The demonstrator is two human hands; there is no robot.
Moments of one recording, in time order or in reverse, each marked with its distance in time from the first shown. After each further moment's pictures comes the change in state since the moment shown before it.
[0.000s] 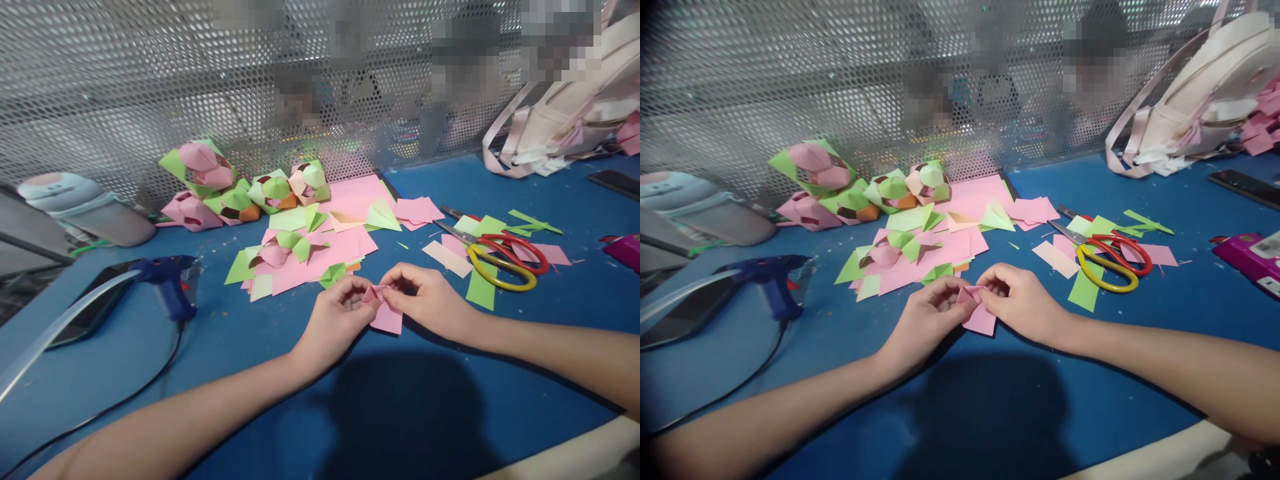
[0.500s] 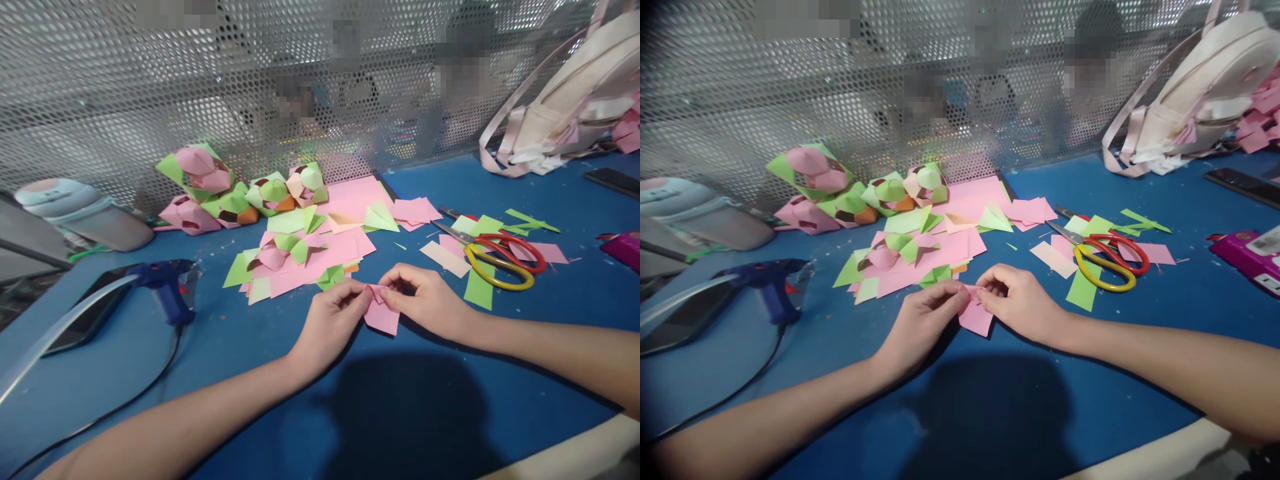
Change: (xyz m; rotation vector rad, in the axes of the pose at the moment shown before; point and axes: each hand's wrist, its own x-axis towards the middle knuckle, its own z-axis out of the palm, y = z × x) left_hand 0.000 0.002 -0.006 0.188 -0.011 0.101; right_hand -0.001 0.002 -0.001 0.003 -0.013 0.008
